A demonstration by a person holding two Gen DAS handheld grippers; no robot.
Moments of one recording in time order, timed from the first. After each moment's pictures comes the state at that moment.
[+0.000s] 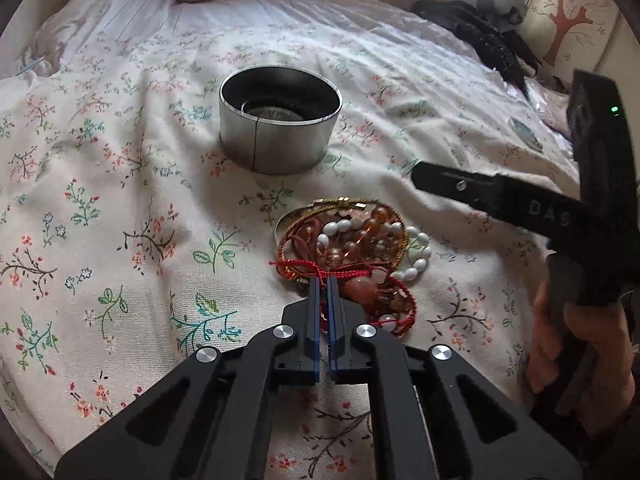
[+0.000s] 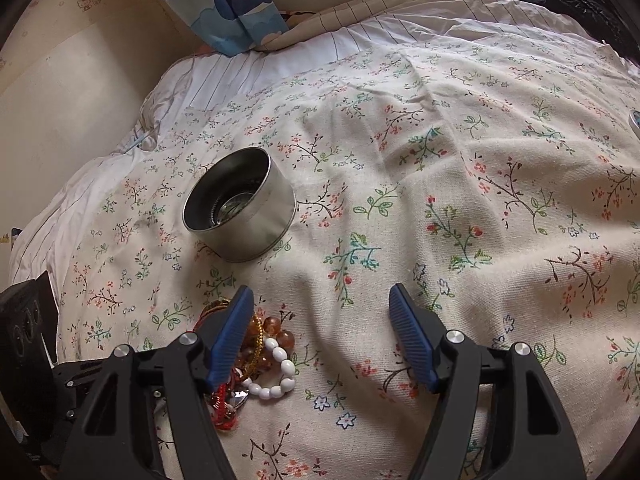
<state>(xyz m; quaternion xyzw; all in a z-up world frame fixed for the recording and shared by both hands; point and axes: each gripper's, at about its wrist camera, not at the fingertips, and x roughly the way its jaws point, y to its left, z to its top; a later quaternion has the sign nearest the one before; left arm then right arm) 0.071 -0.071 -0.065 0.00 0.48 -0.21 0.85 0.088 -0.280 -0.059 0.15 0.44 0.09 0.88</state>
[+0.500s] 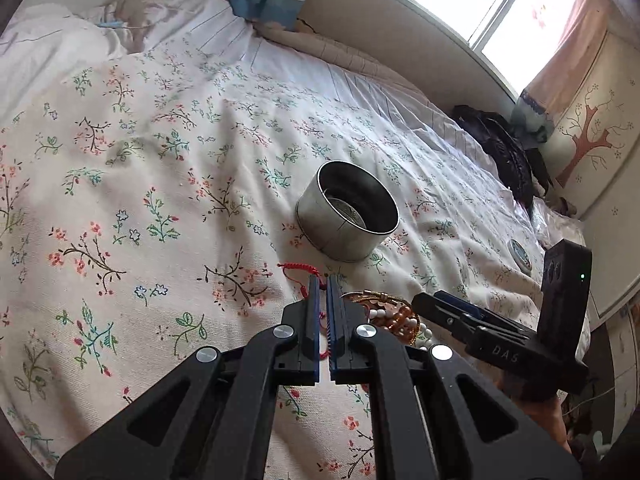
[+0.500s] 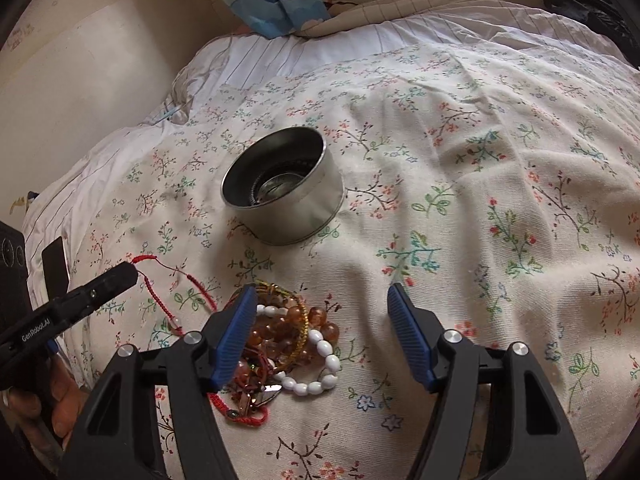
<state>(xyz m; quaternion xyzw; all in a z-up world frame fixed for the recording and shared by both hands) 0.081 0.002 -0.038 -0.17 0.41 -0.15 0.88 0.093 -0.243 -0.064 0.10 0.46 0.16 0.87</state>
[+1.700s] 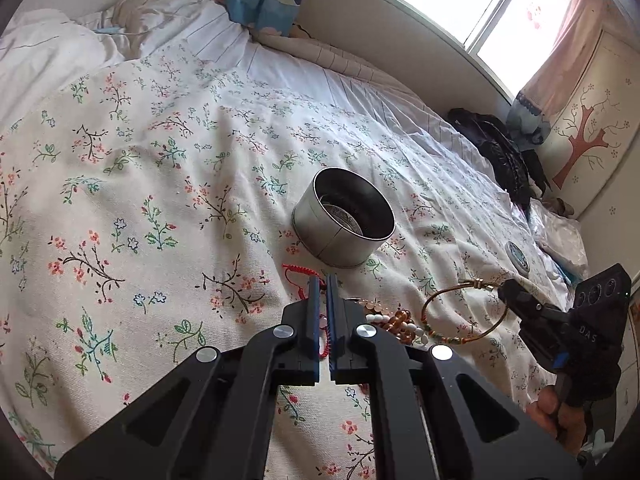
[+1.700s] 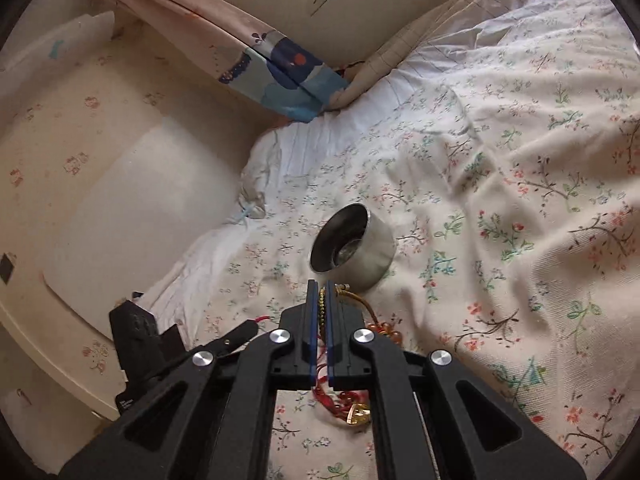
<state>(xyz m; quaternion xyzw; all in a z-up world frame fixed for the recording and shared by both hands) 0.080 0.004 -0.035 -0.17 0.40 -0.16 0.89 0.046 -0.310 -0.028 0.34 0.34 0.22 0.85</state>
